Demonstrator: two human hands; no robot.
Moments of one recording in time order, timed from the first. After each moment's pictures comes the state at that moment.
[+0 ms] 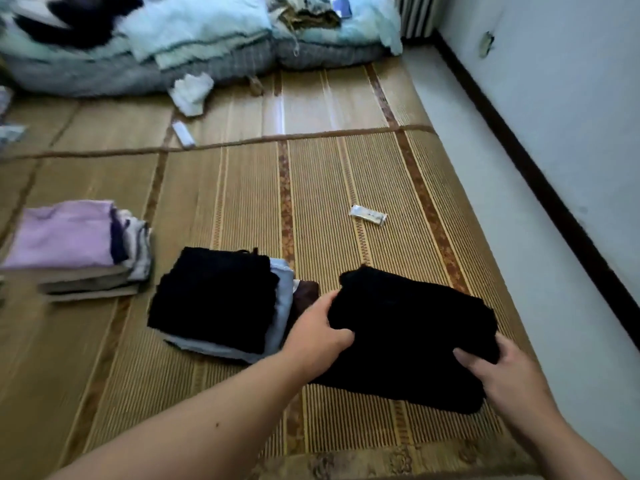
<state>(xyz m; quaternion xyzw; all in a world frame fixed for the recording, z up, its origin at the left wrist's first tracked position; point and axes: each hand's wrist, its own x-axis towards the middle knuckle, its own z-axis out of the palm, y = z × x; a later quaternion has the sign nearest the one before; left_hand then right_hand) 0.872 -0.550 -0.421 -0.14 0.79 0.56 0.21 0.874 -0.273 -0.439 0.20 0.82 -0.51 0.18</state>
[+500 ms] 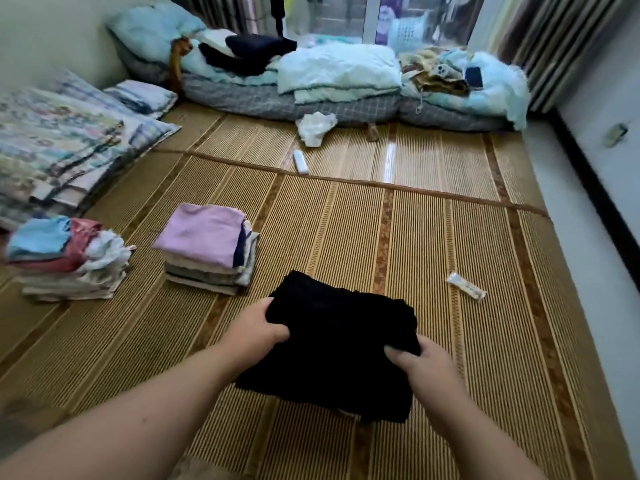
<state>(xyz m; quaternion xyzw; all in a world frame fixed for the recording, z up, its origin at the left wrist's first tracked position) 0.915 -0.782 -0.367 -0.30 0.81 0.50 0.10 0.830 -0.526 -0.377 0.05 0.74 -0.57 0.36</state>
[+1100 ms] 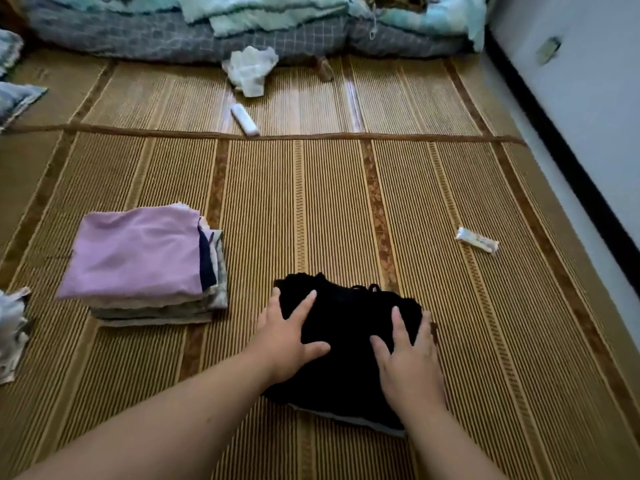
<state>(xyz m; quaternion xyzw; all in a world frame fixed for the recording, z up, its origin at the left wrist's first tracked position) 0.830 -0.857 -0.503 -0.13 0.88 0.33 0.32 0.827 -0.653 -0.500 0.07 0.96 -0.17 0.23</state>
